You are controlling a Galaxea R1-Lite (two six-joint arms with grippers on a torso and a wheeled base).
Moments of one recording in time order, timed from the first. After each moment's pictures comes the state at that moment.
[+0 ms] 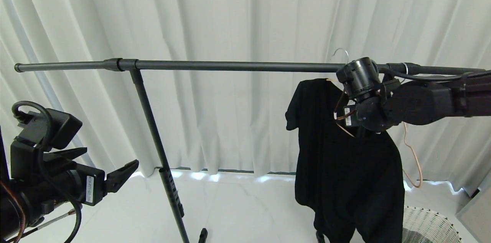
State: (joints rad) left arm -0.13 1.17 -0.45 -0.31 0.05 0.22; right arm 0.56 1.95 -1.48 0.26 -0.85 0.32
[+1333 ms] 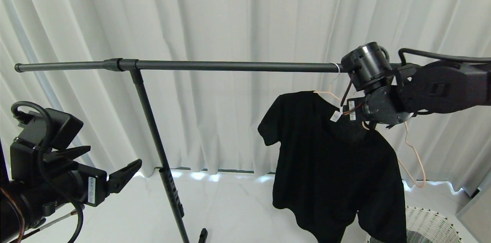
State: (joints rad) left arm -0.16 1.16 -0.44 -0.34 0.05 0.23; right arm 0.61 1.86 -1.53 0.43 -0.84 0.39
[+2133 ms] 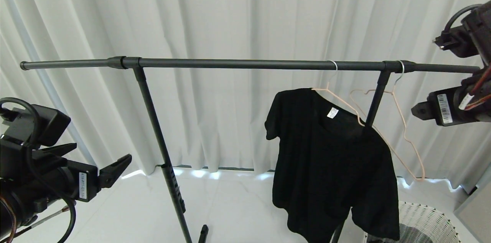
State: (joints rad) left arm -0.12 1.14 -0.45 -0.34 0.09 0.23; right arm 0.63 1.45 -1.44 0.73 -0.79 0.27
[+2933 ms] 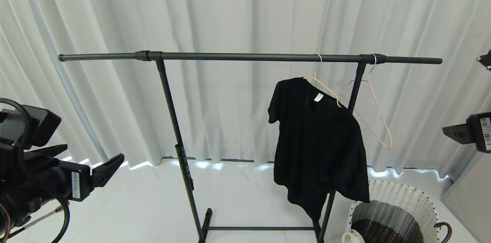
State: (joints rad) left arm -0.08 1.13 -0.44 -0.34 0.09 0.22; right arm 0.59 1.28 -1.23 0.67 -0.76 0.24
